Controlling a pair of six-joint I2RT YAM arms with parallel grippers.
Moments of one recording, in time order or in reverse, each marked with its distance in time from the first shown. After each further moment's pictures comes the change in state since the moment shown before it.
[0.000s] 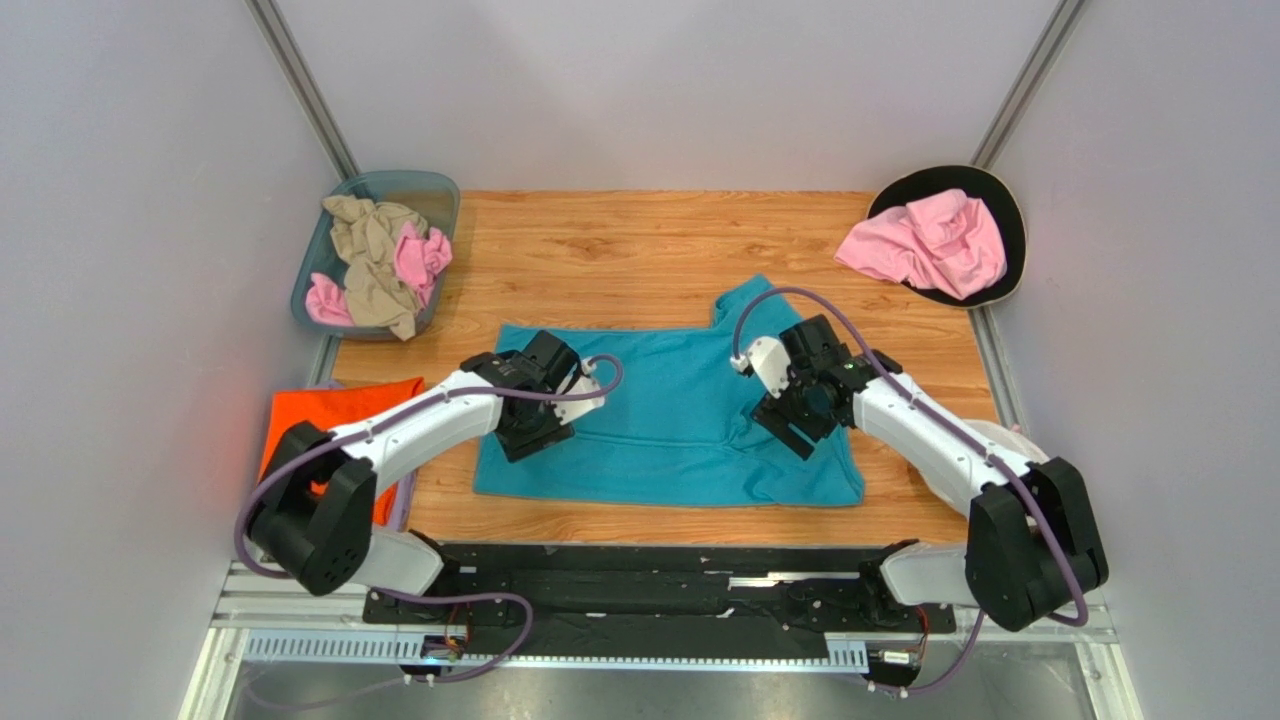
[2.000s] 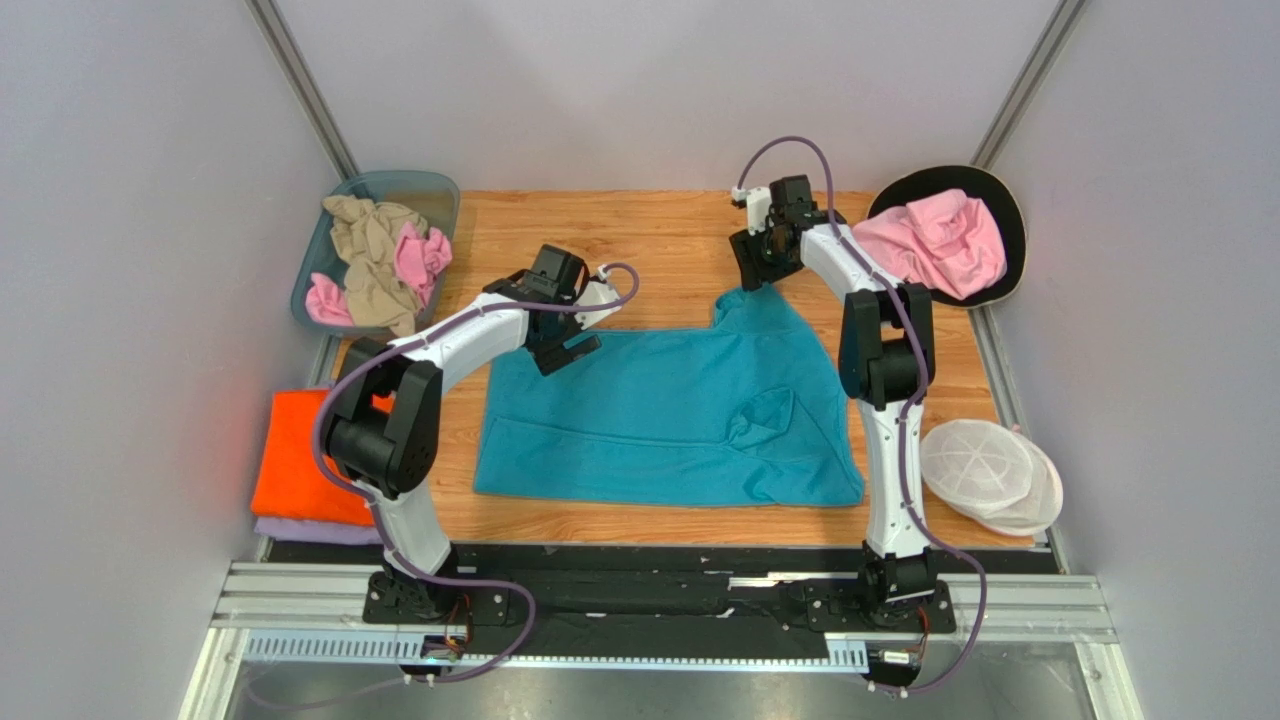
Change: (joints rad) left arm 0.164 0.371 0.404 0.255 0.027 0.155; right arm -0.255 1.092 1.212 0.108 -0.235 0.230
